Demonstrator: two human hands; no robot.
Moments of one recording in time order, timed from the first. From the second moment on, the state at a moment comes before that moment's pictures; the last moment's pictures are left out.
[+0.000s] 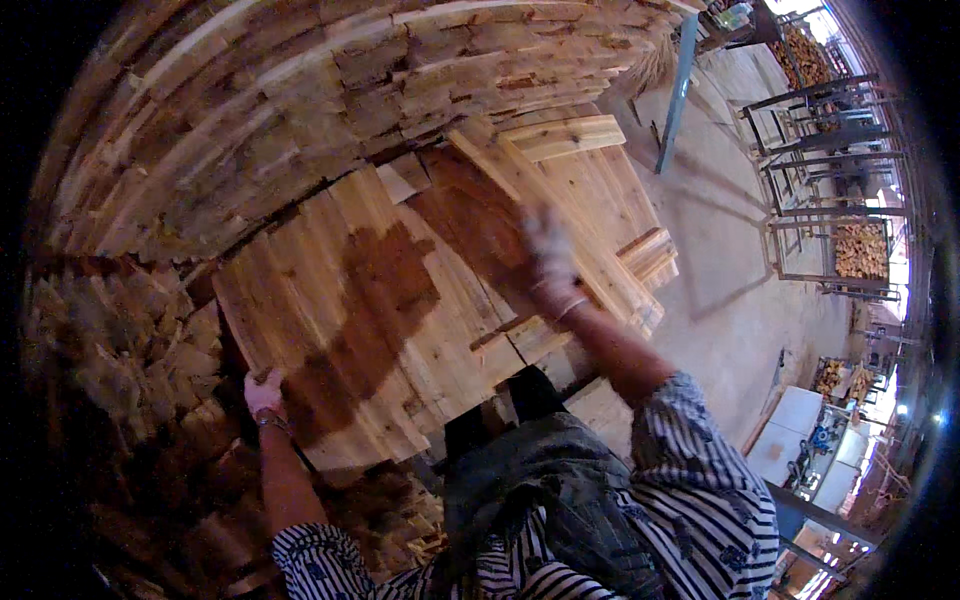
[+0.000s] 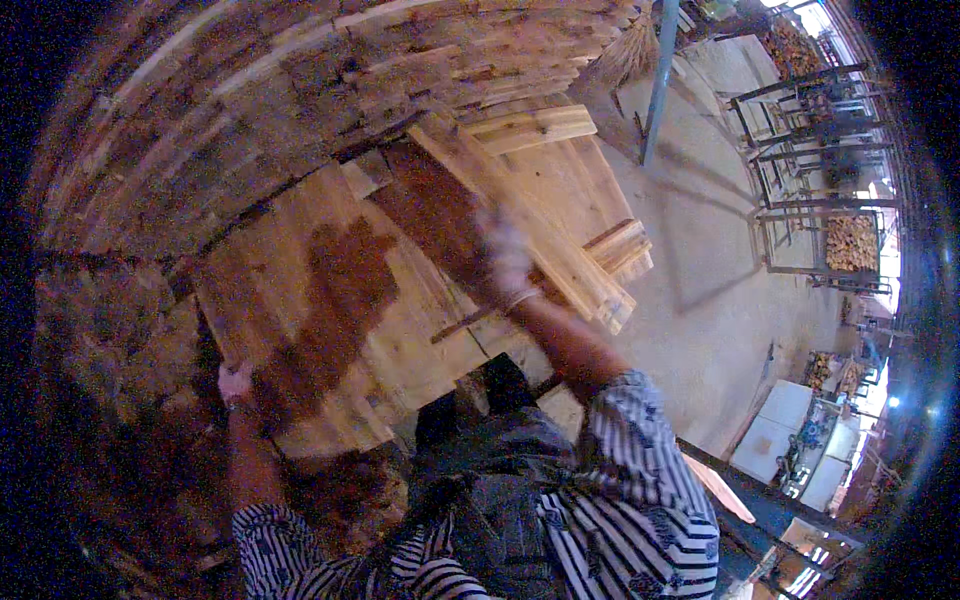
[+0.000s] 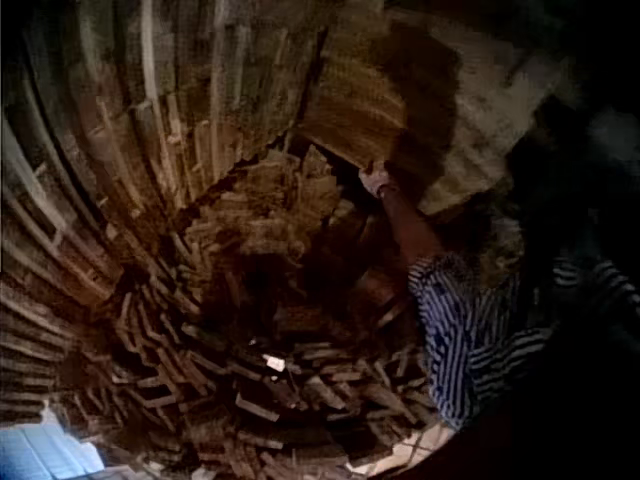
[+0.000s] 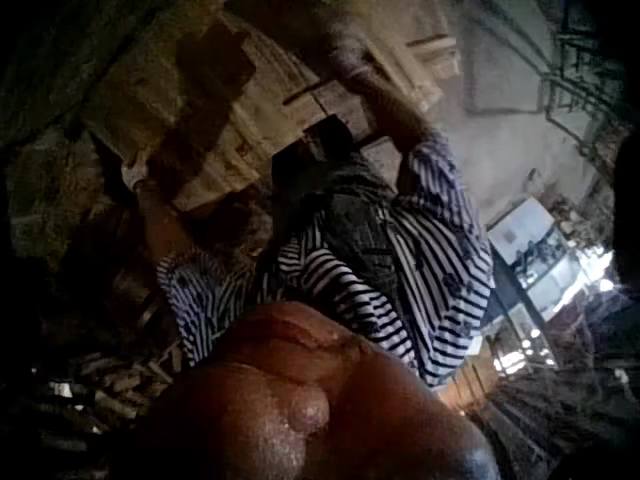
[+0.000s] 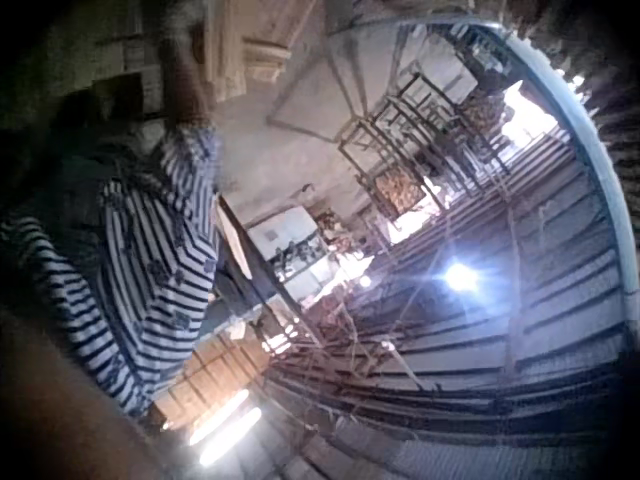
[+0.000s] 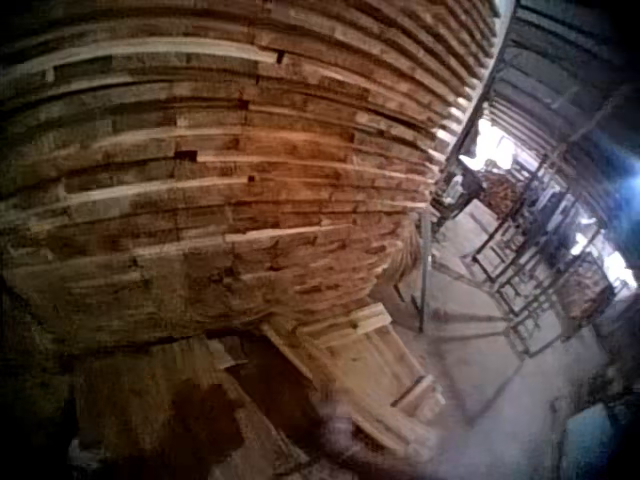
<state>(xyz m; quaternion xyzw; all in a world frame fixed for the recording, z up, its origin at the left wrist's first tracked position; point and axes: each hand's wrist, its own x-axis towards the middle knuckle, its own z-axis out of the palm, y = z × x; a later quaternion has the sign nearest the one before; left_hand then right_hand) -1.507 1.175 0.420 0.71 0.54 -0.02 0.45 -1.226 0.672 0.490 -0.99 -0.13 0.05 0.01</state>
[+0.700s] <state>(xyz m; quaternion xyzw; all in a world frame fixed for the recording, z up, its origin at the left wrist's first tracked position) -1.402 1.001 0.395 0.83 0.51 -0.23 0.06 -1.088 0.443 0.498 -0.98 -0.13 0.12 0.08</state>
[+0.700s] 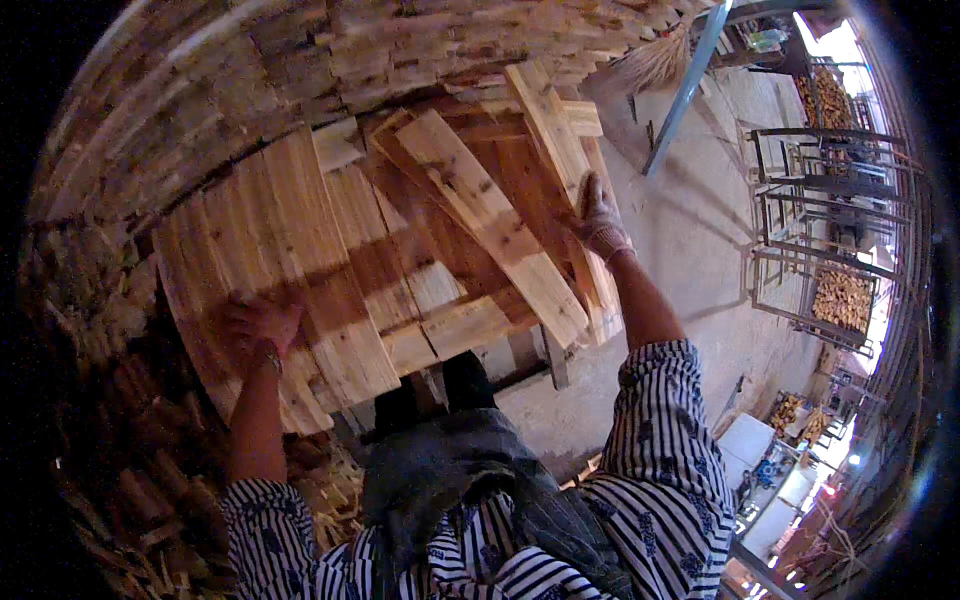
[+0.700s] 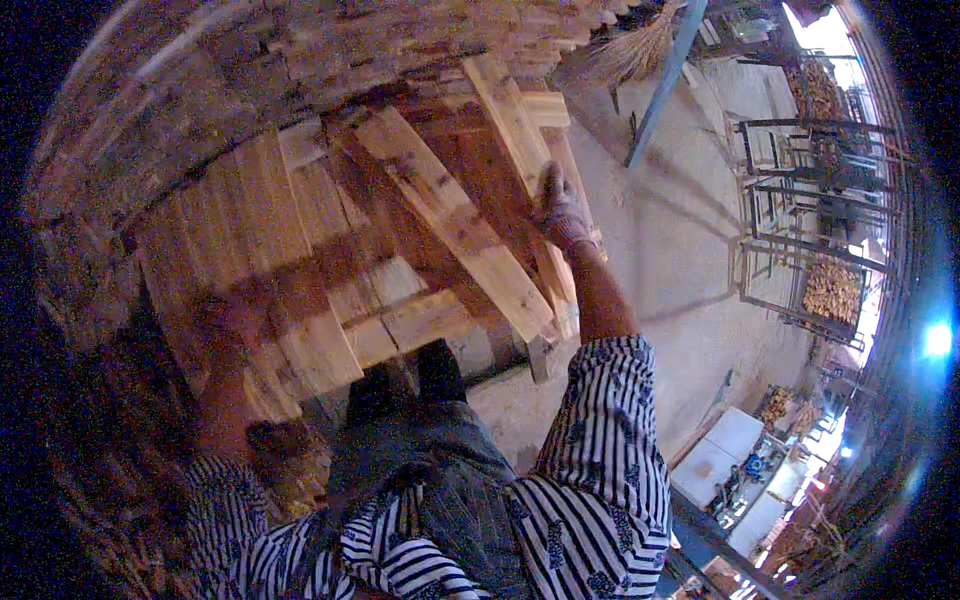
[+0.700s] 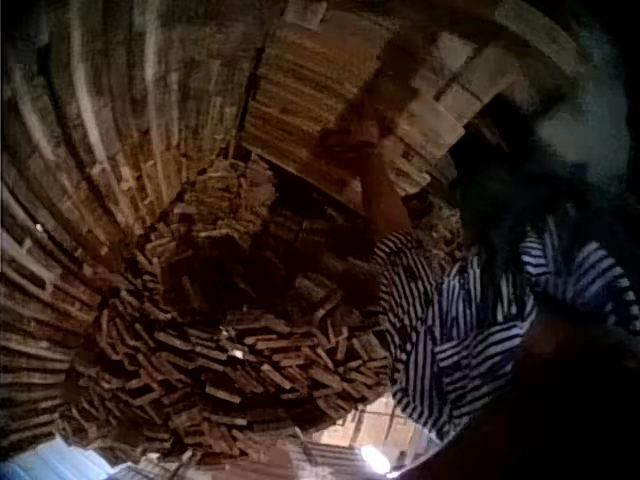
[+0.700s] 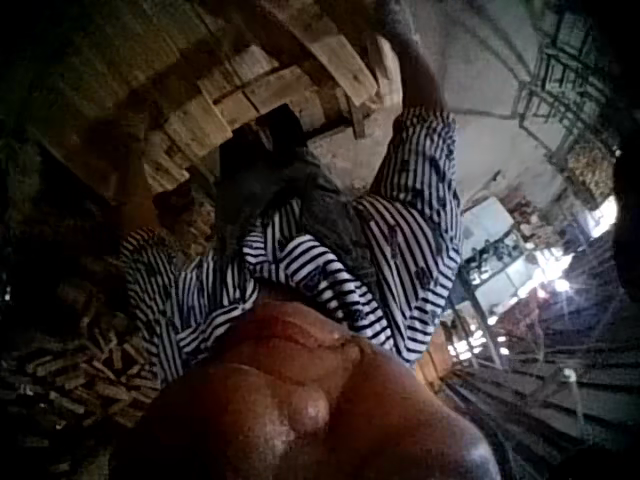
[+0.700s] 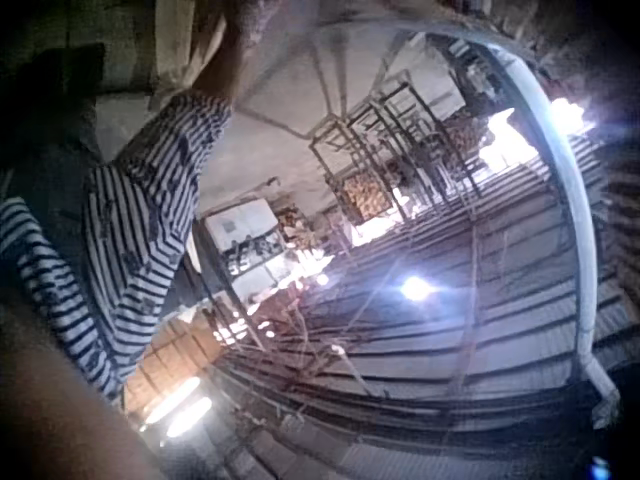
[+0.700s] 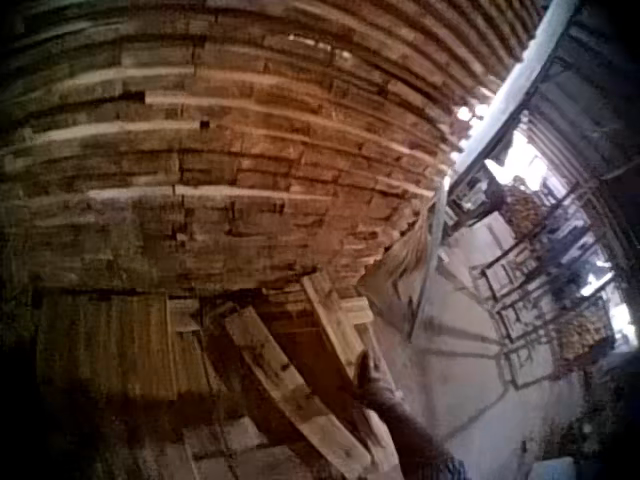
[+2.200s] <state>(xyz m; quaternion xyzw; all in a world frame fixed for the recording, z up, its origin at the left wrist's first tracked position) -1.372 0.978 0.445 0.78 0.48 -0.38 -0.10 -1.227 0.748 0.540 -0.95 -0.08 0.22 0.20</state>
